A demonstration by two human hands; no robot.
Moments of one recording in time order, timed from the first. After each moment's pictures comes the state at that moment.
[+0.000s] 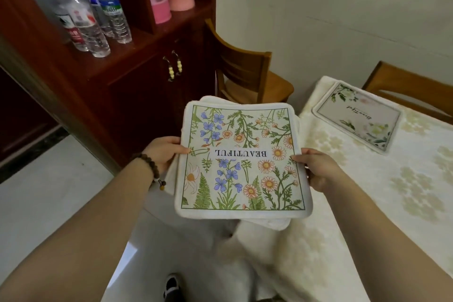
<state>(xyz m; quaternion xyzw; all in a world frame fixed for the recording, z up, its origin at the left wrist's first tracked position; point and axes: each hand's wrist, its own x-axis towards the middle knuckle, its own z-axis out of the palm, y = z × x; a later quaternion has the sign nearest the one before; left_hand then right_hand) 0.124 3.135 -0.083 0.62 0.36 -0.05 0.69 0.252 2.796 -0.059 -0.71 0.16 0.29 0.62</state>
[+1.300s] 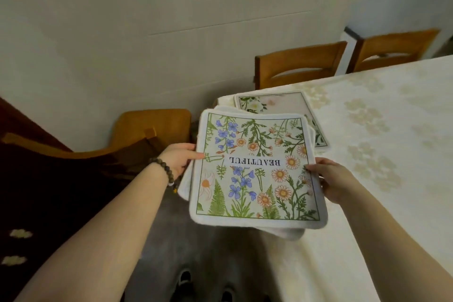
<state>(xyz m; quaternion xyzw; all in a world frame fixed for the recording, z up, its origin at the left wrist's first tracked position) 0.616 3.052 -0.091 0.71 0.08 -0.37 0.60 0.433 2.731 -0.086 -0.57 0.44 0.02 0.69</state>
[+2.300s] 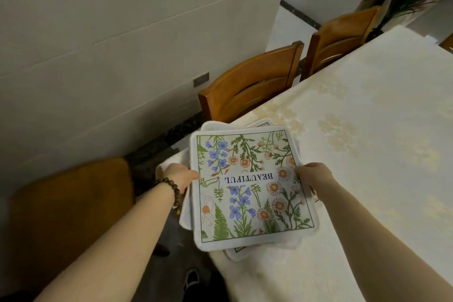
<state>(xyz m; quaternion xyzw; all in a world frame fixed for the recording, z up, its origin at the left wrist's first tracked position) 0.852 2.835 -0.176 0.81 0.03 -0.44 0.39 0.618 2.585 -0.153 -0.65 0.62 0.04 0.43</state>
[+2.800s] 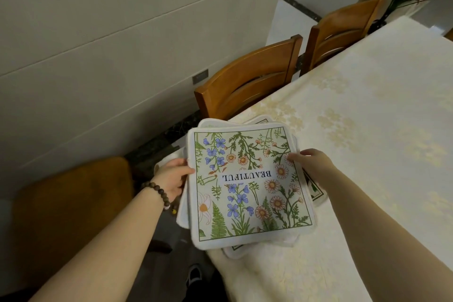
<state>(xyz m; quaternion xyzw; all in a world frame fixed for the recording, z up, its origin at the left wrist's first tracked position) 0.851 2.844 -0.174 0.67 0.08 -0.50 0.54 0.627 2.571 -0.142 -0.65 0.60 0.05 0.46</state>
